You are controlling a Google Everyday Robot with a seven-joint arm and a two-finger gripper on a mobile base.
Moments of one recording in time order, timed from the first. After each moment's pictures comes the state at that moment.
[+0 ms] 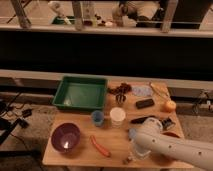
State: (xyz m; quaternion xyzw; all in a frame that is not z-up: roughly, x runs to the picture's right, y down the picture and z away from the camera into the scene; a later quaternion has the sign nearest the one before) arm 0.153 0.341 0.742 -0.34 -0.11 -0.18 0.92
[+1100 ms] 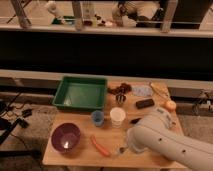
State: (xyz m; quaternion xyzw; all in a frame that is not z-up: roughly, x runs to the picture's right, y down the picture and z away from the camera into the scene) arm 0.084 0.247 0.619 -0.26 -0.14 -0.20 0.94
